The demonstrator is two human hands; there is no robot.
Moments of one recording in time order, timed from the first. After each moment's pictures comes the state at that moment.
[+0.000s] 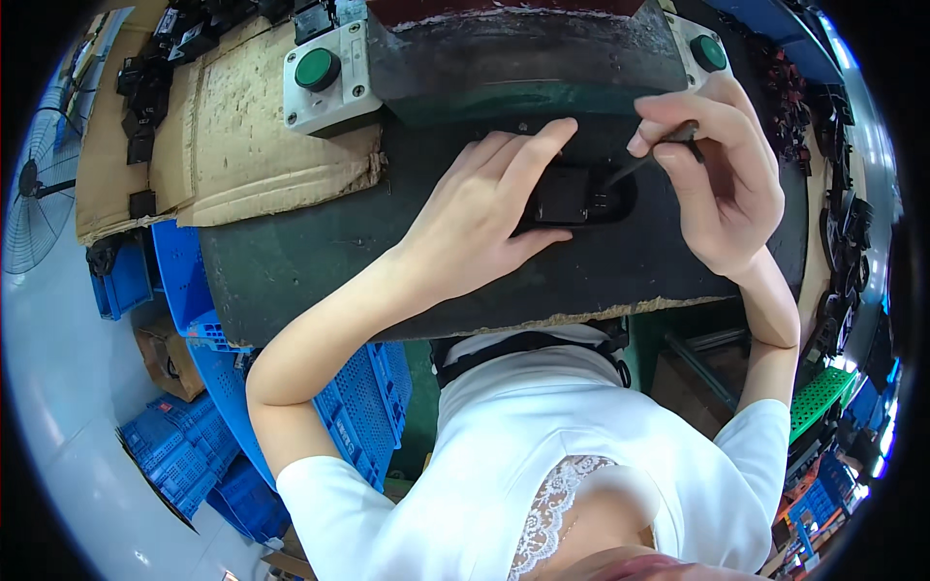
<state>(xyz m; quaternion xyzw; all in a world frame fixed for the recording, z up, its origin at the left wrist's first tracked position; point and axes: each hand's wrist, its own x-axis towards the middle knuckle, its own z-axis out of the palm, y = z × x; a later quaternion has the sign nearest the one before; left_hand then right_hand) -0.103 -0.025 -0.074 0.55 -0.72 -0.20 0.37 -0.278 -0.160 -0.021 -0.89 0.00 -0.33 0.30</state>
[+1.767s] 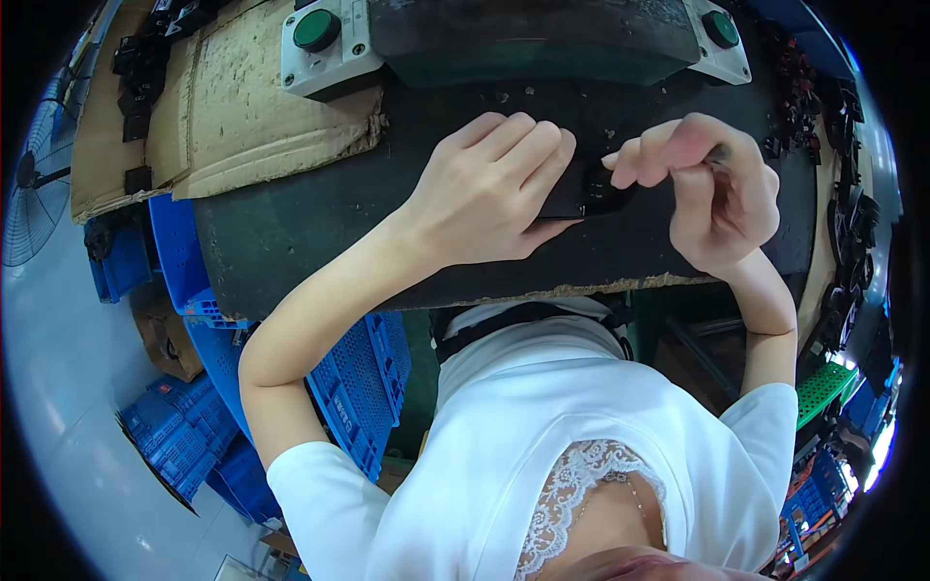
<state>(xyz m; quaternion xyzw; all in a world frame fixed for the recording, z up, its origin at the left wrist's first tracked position) -0.105 -0.022 -0.080 0.51 -0.79 0.03 0.32 -0.281 -0.131 -0.036 -0.86 0.01 -0.34 0.39</state>
